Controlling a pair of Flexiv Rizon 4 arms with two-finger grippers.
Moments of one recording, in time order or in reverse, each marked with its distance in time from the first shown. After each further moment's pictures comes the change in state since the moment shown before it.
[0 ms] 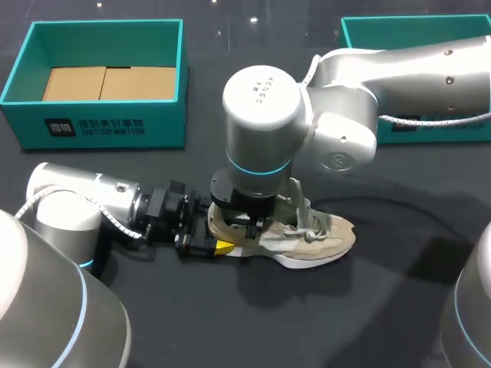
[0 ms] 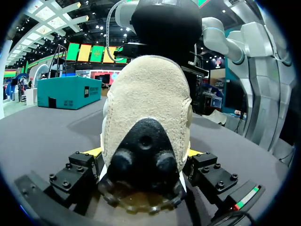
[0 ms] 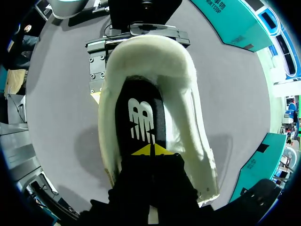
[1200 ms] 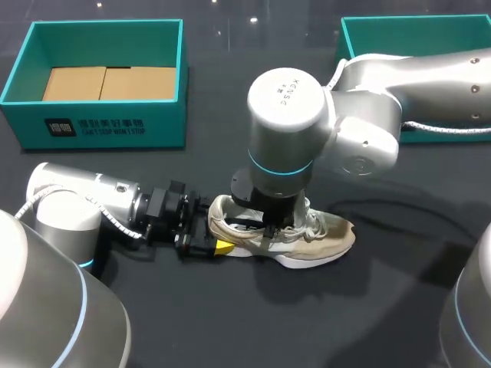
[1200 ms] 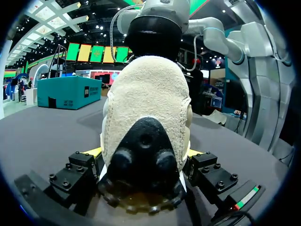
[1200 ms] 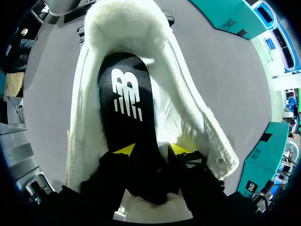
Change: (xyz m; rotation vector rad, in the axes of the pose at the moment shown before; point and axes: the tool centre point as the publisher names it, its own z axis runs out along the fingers) left arm 0.000 0.000 0.000 0.000 0.000 0.000; right arm -0.014 -0.030 0.010 0.003 0.004 0.035
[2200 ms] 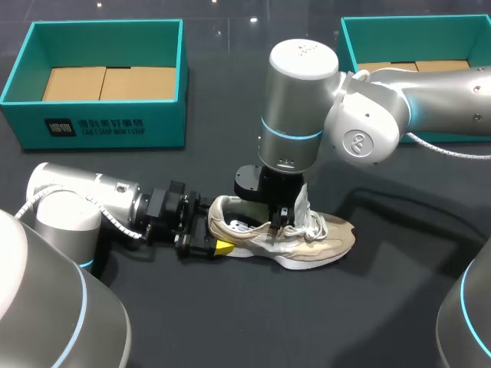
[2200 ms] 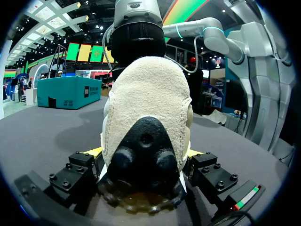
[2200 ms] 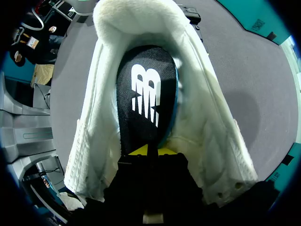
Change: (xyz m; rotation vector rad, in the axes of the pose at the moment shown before) left arm 0.000 0.000 0.000 0.000 0.000 0.001; right arm 0.019 0.000 0.008 -0.033 0.326 -0.116
